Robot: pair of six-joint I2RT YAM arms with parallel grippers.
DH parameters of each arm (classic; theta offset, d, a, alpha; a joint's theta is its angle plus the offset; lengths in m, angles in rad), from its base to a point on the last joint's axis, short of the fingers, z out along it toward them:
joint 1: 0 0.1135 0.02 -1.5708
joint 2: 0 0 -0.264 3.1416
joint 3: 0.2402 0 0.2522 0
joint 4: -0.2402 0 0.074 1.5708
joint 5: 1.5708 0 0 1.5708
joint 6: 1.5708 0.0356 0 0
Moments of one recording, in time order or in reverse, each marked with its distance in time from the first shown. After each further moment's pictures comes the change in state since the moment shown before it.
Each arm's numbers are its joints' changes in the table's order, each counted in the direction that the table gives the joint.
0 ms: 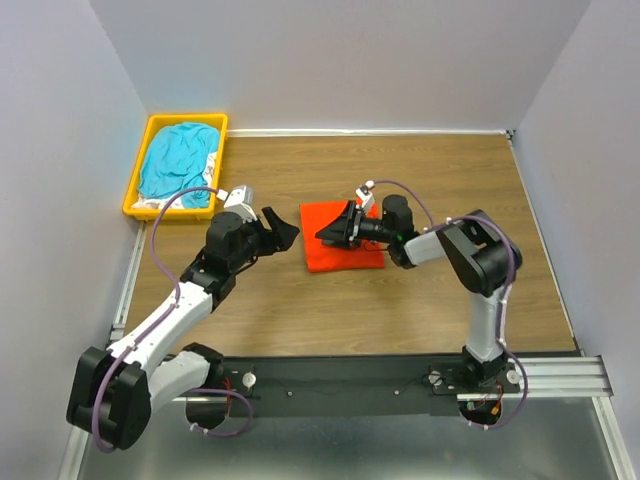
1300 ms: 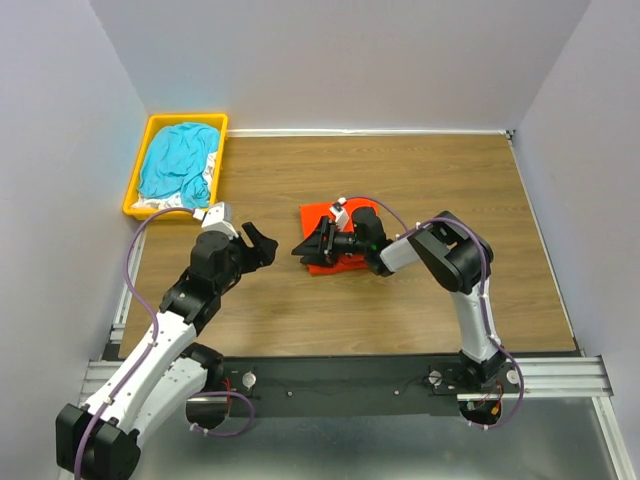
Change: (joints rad) left arm 0.002 -0.279 -0.037 -0.332 -0.211 0.018; right arm 0.160 0.204 0.100 -0.051 0.107 0.095
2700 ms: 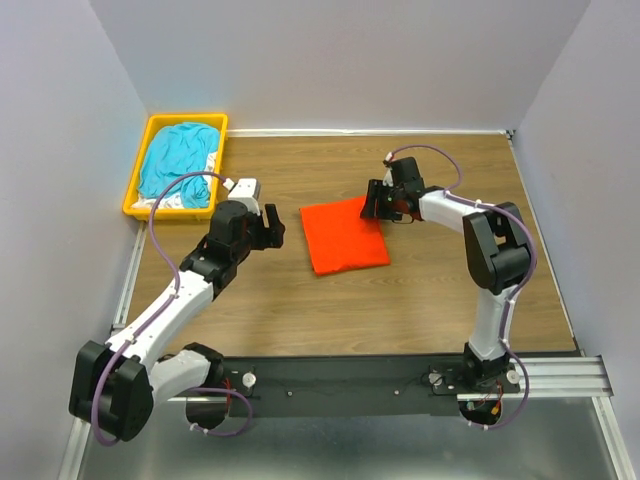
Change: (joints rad) left arm 0.000 0.312 0.160 0.089 0.011 0.293; right arm -0.299 -0.187 0.298 -1.019 0.491 -0.803
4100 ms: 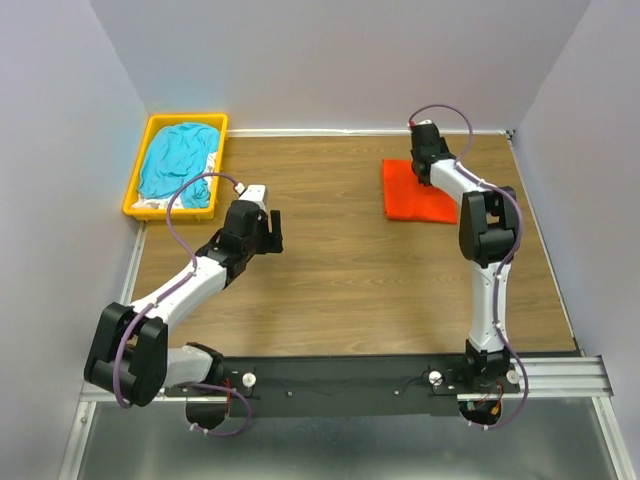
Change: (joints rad) left arm 0.011 0.183 -0.002 0.020 -0.064 0.051; right arm -0.189 0.326 0.509 -0.104 0.787 -0.707
